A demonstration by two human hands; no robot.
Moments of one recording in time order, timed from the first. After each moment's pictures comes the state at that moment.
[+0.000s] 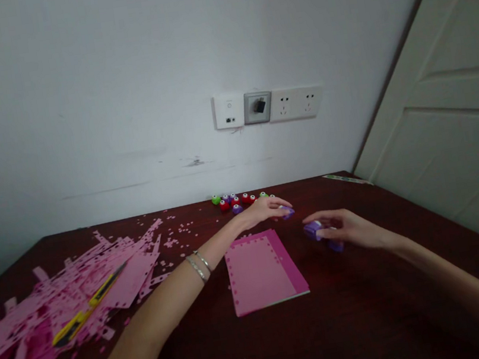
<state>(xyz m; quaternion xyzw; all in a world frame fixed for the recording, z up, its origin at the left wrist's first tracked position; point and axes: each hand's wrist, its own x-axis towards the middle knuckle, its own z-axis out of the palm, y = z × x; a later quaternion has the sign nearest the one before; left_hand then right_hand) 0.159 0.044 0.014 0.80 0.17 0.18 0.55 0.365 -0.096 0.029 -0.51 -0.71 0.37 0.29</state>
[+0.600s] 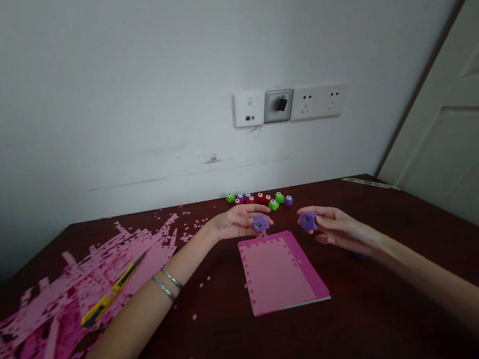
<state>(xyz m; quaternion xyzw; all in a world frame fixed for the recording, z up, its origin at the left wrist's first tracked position) 0.048 0.026 0.035 0.59 0.22 0.15 0.77 0.314 -0.070 0.024 -0.38 -0.53 0.62 0.43</state>
